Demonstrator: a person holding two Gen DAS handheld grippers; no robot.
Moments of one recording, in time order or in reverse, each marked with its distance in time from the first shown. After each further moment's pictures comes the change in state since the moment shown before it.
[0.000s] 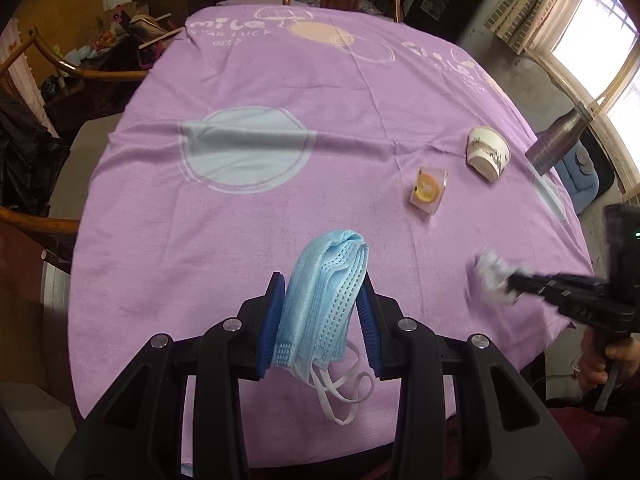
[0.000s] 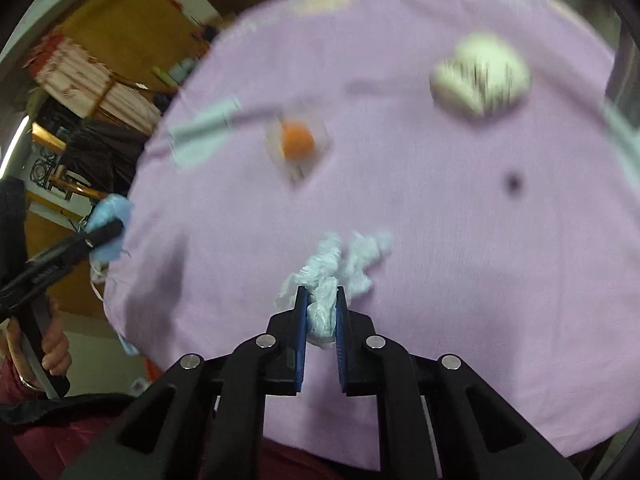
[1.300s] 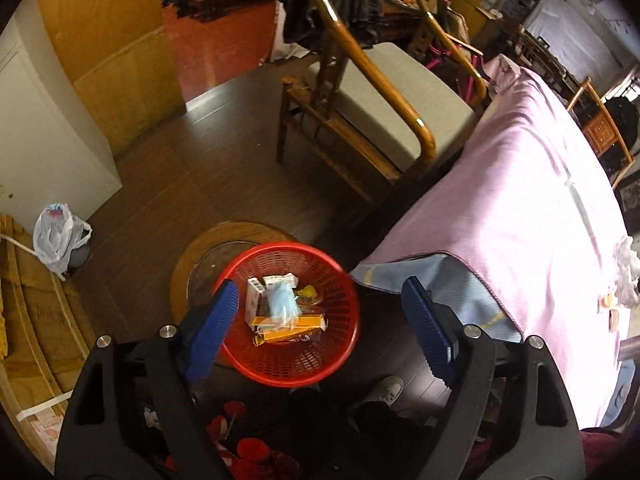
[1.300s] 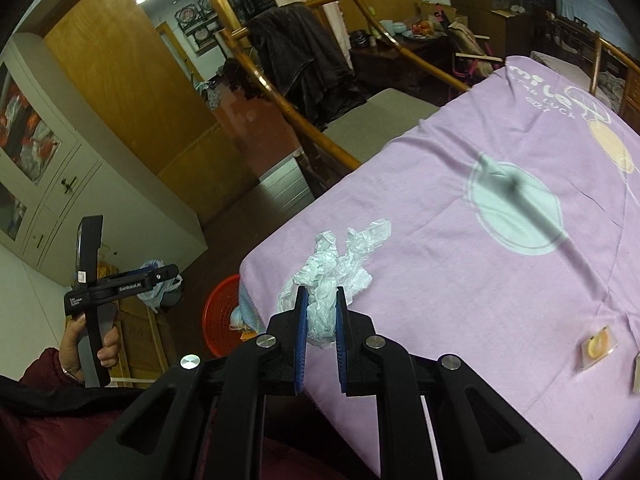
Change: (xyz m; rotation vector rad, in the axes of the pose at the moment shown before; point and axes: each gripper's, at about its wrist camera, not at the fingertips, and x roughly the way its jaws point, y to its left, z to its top) left arm -0.139 0.259 -0.255 -0.845 -0.061 0.383; right arm 0.036 0.309 0.010 -0.651 0.154 0.263
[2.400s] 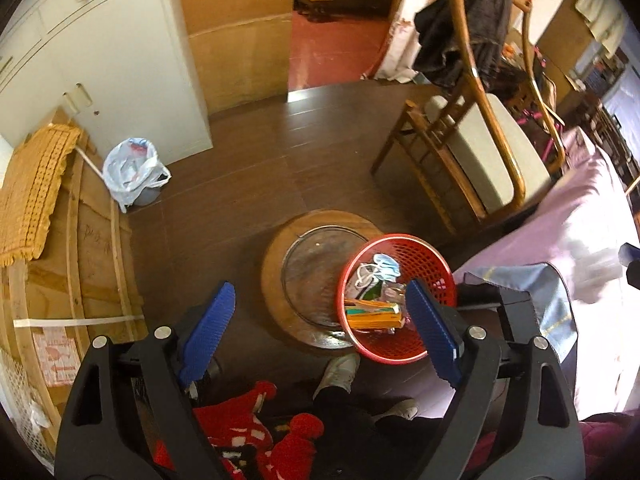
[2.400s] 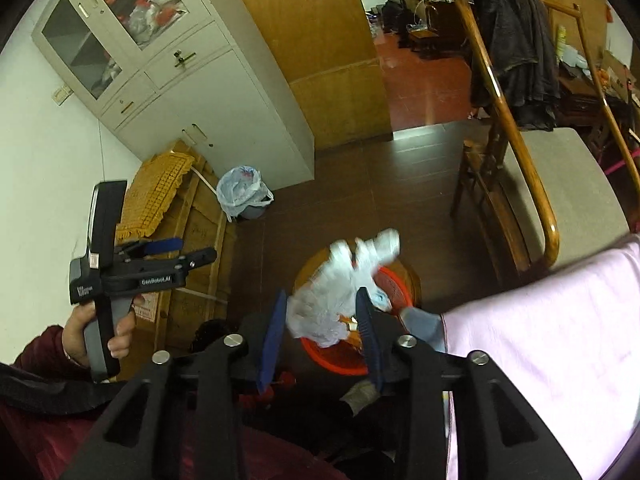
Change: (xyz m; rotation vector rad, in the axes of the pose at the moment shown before) left arm -0.063 0.132 -0.061 -0.294 -0.069 0.179; right arm 0.093 0.201 0.039 -0.467 0.209 0.293
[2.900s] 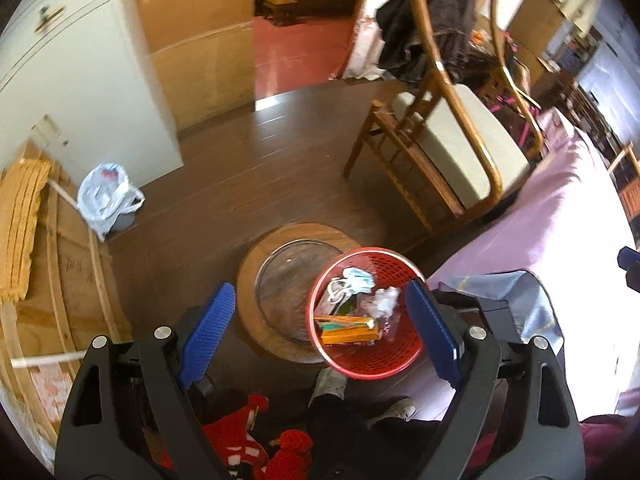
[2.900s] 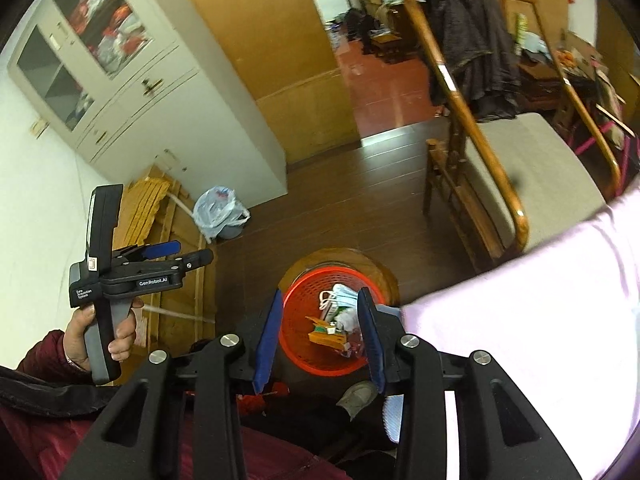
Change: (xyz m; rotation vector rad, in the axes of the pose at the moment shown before) left arm 0.013 -0.041 0.027 0.124 -0.002 -0.076; right arm -0.024 -0.025 -0.014 0.126 -0.057 -0.082
